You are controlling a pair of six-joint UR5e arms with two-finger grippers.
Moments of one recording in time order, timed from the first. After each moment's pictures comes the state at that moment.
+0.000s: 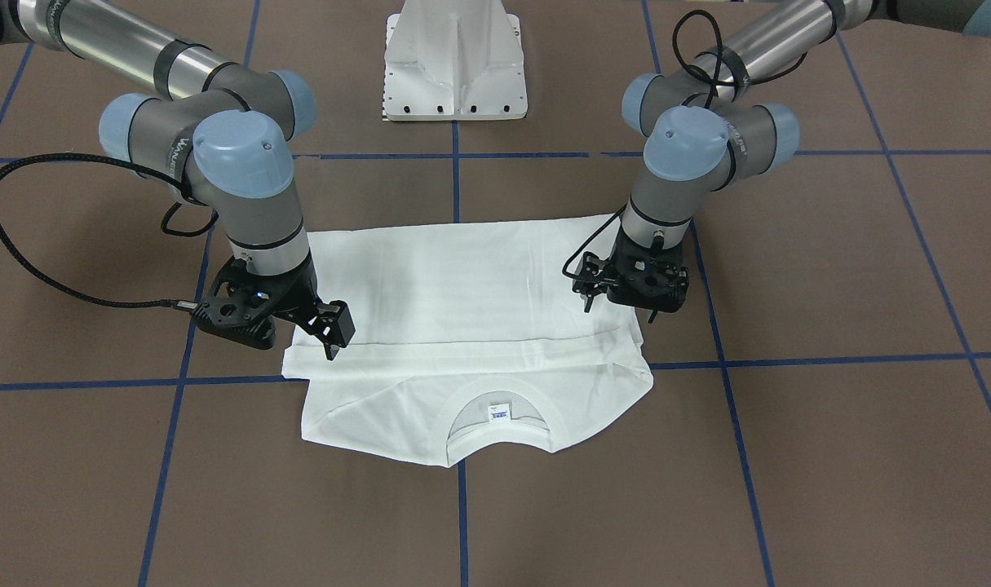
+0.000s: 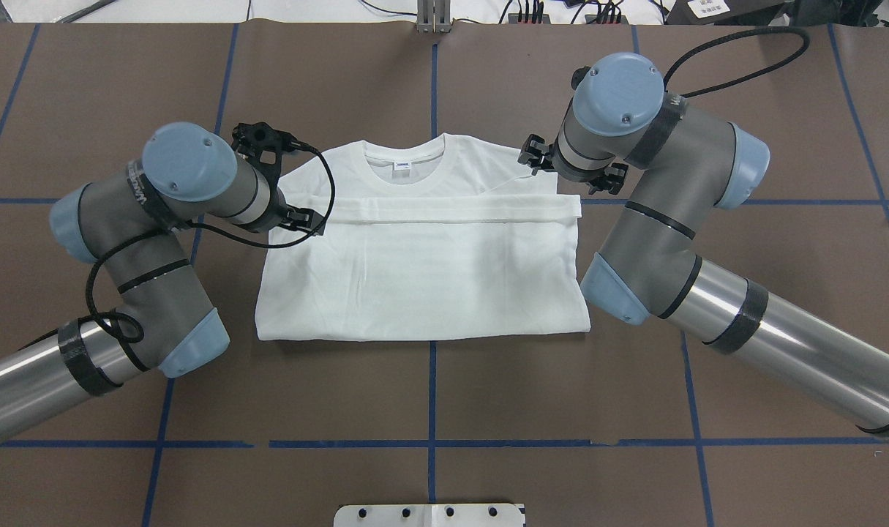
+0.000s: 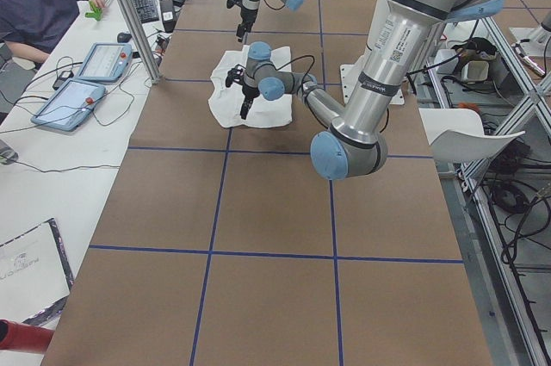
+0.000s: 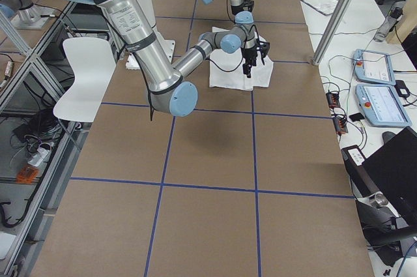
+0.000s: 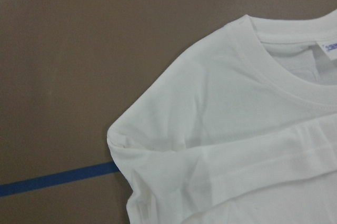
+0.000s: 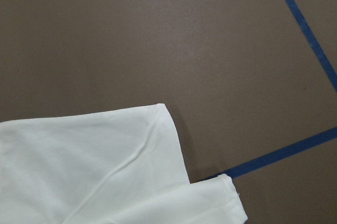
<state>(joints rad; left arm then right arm) -0.65 -2.08 -1.58 -1.88 -1.81 -0.90 0.72 -0.95 1.58 -1.48 1.79 1.41</state>
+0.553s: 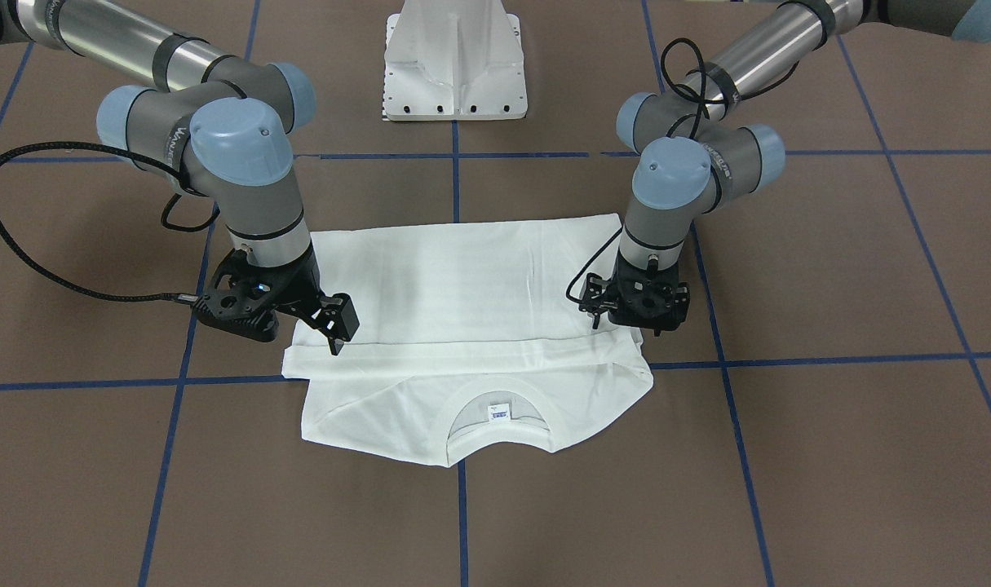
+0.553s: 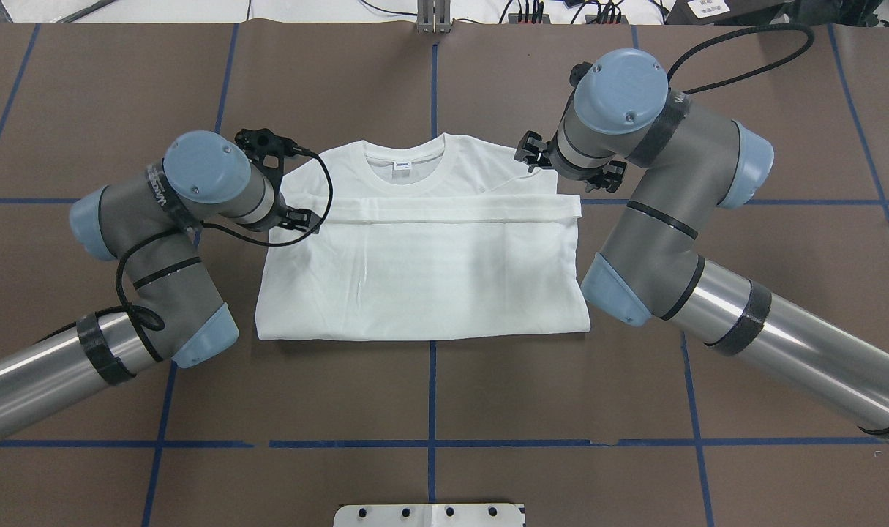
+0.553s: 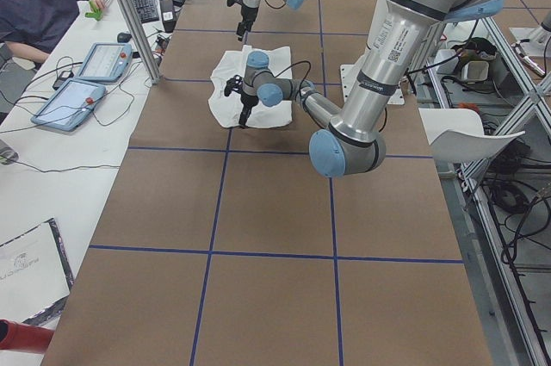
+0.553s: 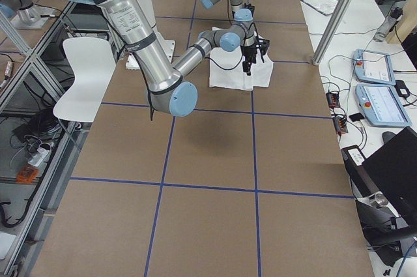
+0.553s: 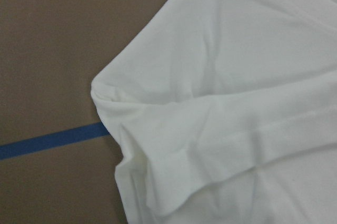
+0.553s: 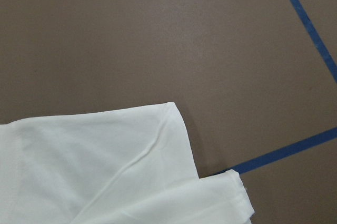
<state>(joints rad) -0.68 -2.11 -1.48 -1.89 -1.79 -0.90 0.72 -0.95 1.60 -1.48 1.79 1.41</state>
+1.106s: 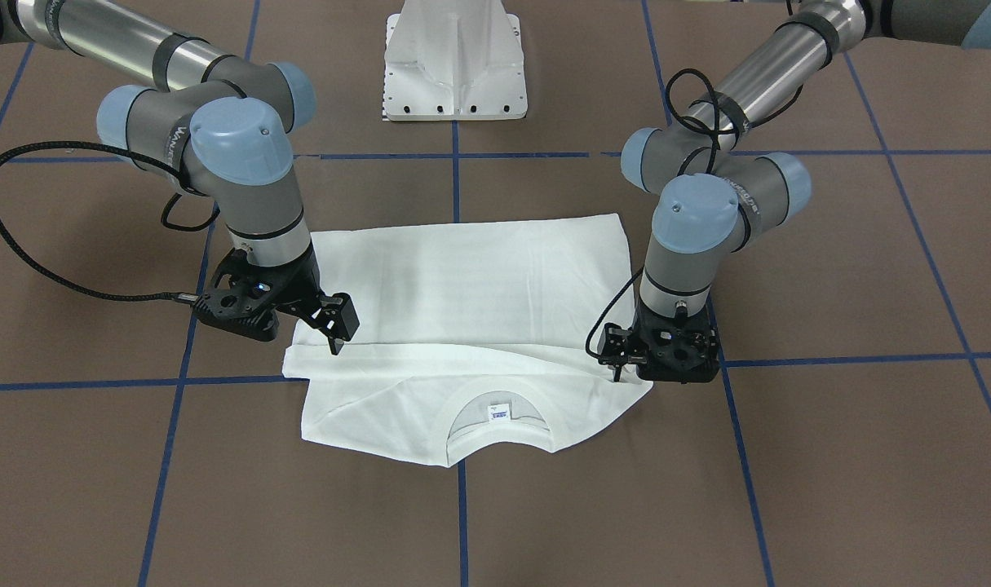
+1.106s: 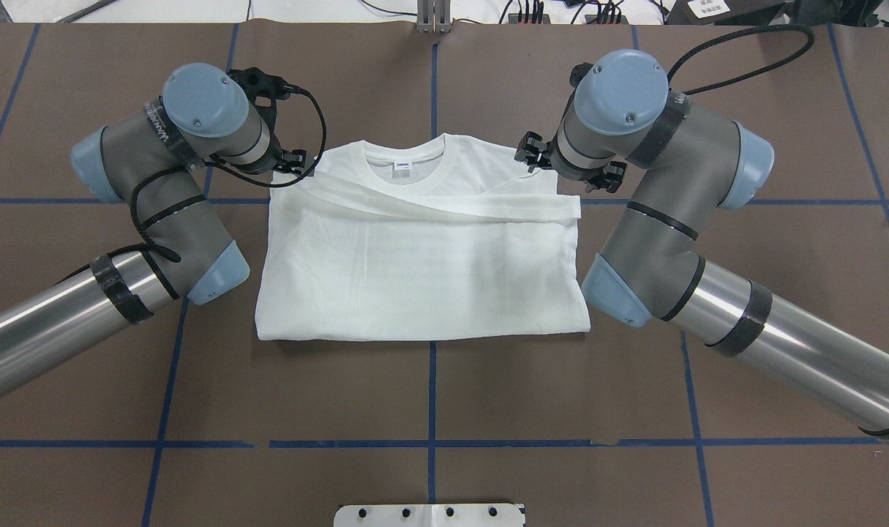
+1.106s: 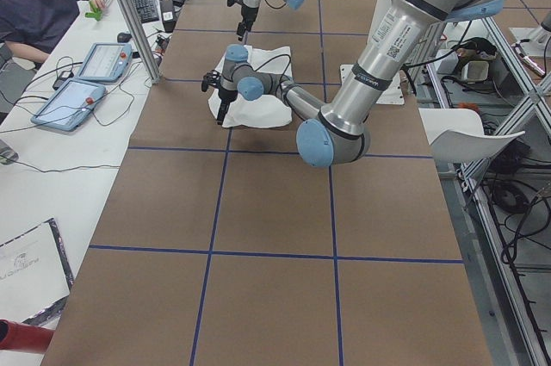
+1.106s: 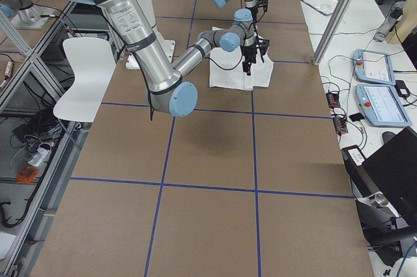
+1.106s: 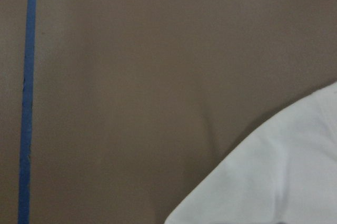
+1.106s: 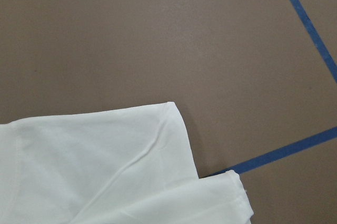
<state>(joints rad) -0.77 -2.22 -1.35 -1.89 -1.79 -0.90 0.72 -0.95 1.60 -1.48 1.79 1.41</state>
